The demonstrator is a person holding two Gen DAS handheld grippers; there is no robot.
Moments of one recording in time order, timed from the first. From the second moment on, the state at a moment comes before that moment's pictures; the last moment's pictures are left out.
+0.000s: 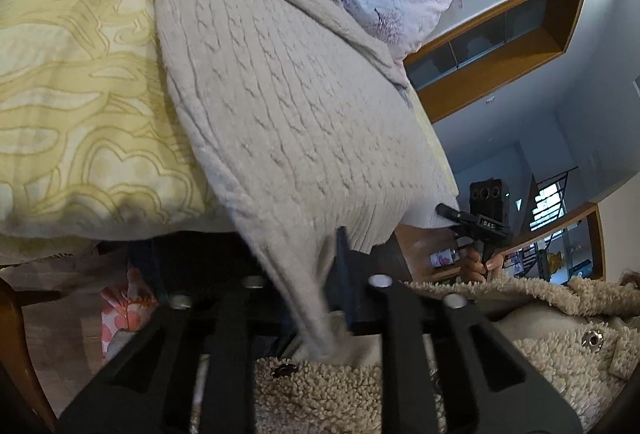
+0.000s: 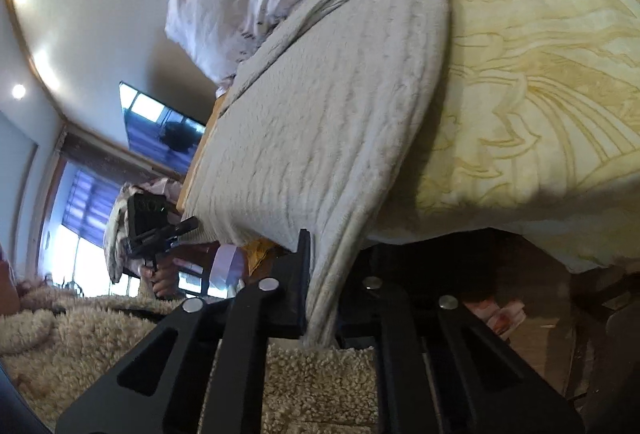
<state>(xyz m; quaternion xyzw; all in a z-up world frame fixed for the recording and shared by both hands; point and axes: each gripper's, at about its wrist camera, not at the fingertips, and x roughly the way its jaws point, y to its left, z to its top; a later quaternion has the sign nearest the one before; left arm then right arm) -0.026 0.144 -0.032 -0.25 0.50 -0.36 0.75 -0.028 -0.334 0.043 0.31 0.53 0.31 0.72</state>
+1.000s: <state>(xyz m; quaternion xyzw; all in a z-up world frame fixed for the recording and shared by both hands) 0.120 0.155 0.088 -0.21 0.37 -0.19 0.89 0.104 -0.300 0.151 0.12 0.31 0.13 0.93</state>
